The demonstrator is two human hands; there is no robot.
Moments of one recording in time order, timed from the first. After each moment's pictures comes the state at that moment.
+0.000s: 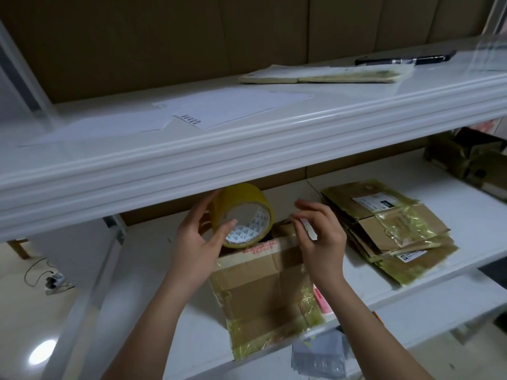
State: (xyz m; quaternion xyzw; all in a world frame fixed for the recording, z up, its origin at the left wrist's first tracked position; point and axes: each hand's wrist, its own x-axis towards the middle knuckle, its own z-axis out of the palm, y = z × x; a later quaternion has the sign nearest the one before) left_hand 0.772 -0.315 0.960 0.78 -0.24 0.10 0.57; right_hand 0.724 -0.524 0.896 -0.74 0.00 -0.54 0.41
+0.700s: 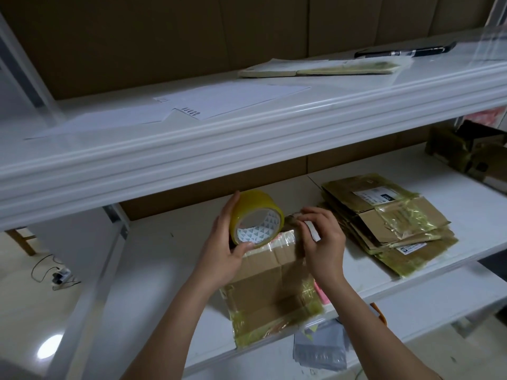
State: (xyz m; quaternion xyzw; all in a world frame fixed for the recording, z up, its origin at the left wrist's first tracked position) left_hand 0.766 -0.333 0.928 0.85 -0.28 0.02 0.46; right_hand 0.721 -0.531 0.869 -0.76 0.07 -0.49 0.42
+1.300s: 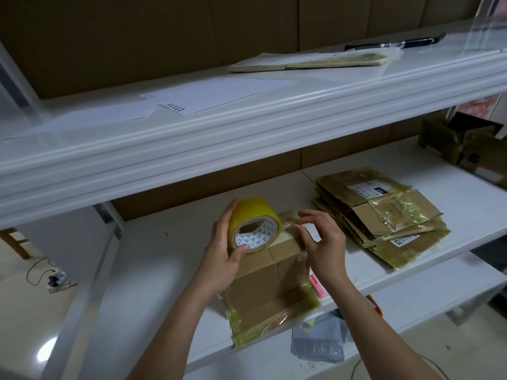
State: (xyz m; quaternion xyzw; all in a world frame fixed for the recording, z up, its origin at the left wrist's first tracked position) left_hand 0.759 -0.338 0.913 0.83 -0.25 -0.04 0.50; right_hand 0.711 -0.544 0.856 -0.78 0.07 -0.45 0.44
